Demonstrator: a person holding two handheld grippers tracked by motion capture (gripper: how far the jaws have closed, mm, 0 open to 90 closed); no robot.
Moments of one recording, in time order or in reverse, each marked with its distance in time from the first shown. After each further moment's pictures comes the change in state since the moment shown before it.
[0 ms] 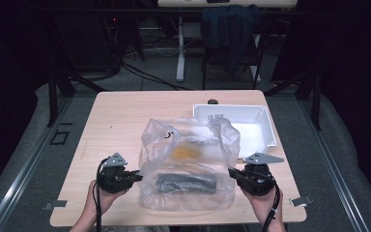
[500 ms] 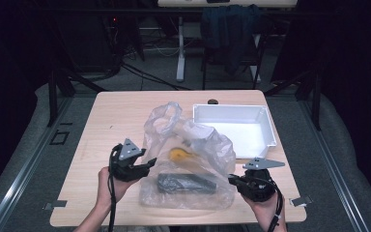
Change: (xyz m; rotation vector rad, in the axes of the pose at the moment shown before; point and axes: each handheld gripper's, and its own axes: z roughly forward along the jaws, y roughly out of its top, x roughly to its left) left arm -0.033 0.053 0.001 -0.110 0.186 0.137; right arm 0.008 -0.007 -0.009 0.035 0.052 -0.010
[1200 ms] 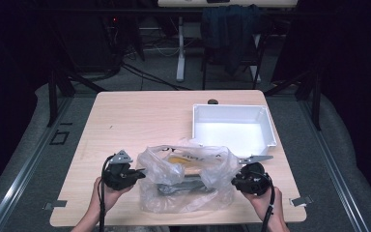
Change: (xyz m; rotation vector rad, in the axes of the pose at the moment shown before) left arm 0.023 -0.048 0.009 0.107 -0.221 -0.137; right arm -0.030 -0.009 0.040 0.170 -0.098 0.028
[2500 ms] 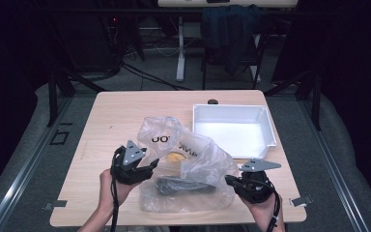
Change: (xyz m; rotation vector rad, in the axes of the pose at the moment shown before) left arm -0.048 0.047 -0.007 -0.101 0.290 0.180; right arm 0.035 0.002 -0.043 -0.175 0.098 -0.072
